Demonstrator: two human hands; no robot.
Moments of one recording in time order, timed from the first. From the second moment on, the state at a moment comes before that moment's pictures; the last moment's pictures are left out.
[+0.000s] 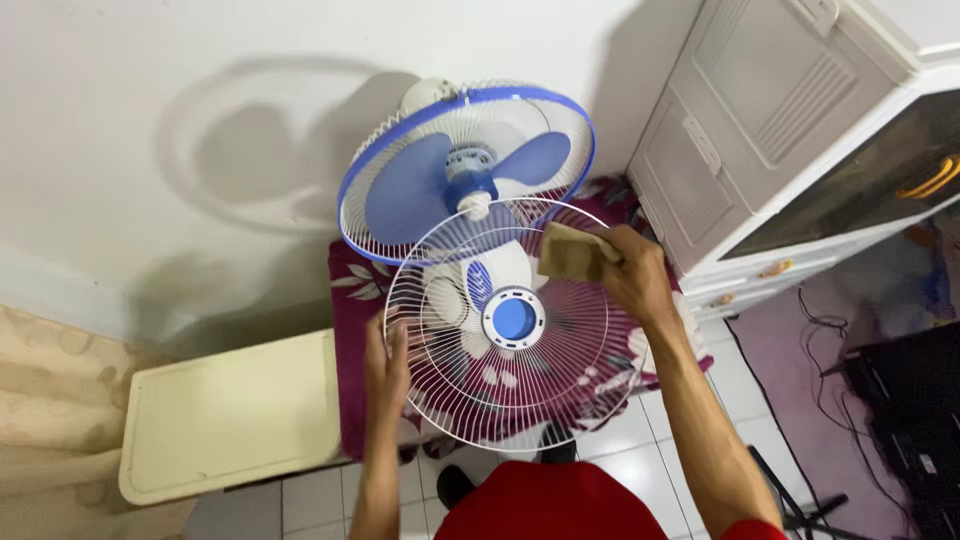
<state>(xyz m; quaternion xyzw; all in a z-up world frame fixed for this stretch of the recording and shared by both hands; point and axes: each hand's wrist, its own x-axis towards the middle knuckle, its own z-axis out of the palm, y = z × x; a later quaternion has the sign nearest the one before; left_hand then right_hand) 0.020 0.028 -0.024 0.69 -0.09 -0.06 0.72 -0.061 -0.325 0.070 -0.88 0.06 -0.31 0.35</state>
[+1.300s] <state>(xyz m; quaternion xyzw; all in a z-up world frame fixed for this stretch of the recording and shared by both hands) 0.006 0.000 0.001 0.76 -0.06 -0.01 0.64 -0.100 -0.260 -0.016 -0.70 0.18 -0.31 0.61</state>
